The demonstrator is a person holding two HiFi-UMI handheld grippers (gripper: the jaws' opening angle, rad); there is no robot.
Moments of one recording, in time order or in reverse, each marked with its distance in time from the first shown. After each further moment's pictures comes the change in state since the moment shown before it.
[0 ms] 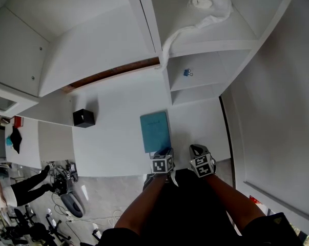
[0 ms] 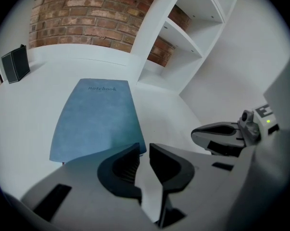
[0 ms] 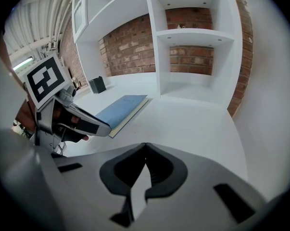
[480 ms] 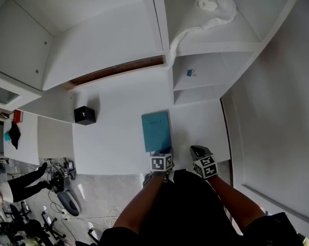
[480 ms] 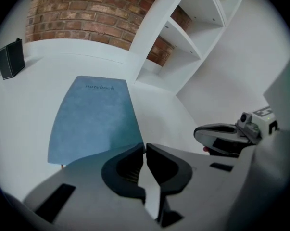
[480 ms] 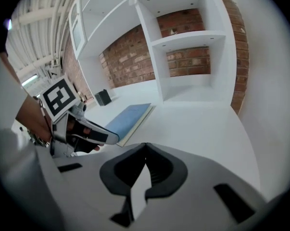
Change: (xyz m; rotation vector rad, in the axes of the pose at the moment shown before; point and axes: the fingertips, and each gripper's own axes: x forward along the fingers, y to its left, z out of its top) left arm -0.002 -0.001 0.004 0.001 0.013 -0.050; right arm -0.016 0.006 0.017 0.079 -0.092 0.098
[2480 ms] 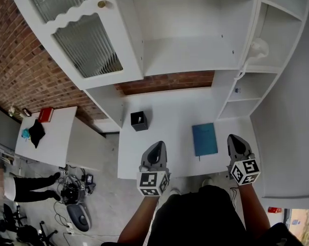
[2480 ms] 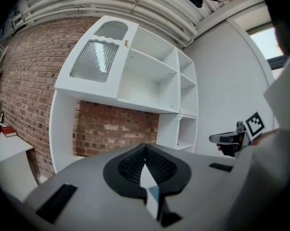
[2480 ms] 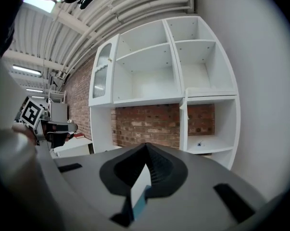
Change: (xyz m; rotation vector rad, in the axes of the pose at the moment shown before) left arm -0.474 0.115 0.125 0.303 -0.875 0.125; right arm -0.159 0.221 0.259 -0.116 -0.569 -0.222
